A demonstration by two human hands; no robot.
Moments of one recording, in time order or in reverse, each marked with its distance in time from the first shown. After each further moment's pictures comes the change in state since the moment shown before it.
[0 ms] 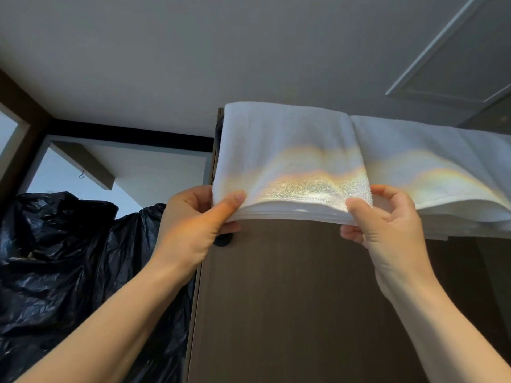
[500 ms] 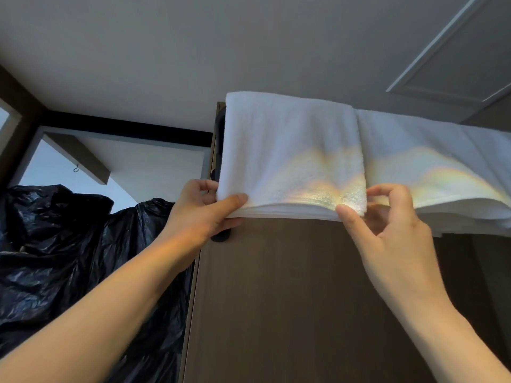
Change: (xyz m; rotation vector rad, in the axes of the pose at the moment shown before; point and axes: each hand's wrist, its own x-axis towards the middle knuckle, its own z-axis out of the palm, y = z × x) left_hand 0.024 -0.018 -0.005 -0.022 -0.026 -0.204; right_hand -0.015 0.004 -0.011 -0.684 0.013 -0.303
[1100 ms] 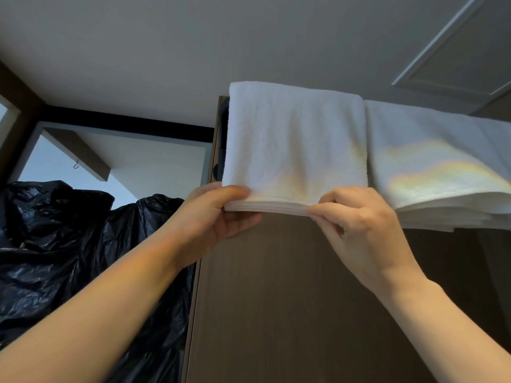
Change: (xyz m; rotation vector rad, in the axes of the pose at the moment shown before) left_hand 0.007 -0.004 -0.004 -0.267 -0.285 -0.185; right_hand 0.015 0.006 0.028 -0.319 -0.005 -0.767
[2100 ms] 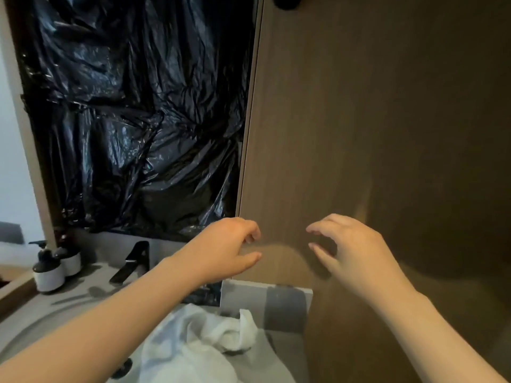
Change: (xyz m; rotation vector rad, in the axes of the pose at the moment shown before) left_hand -0.241 -0.224 -0.079 1.447 -0.274 -0.372; right_hand -0.257 -0.150 0.008 0.439 -0.999 0.339
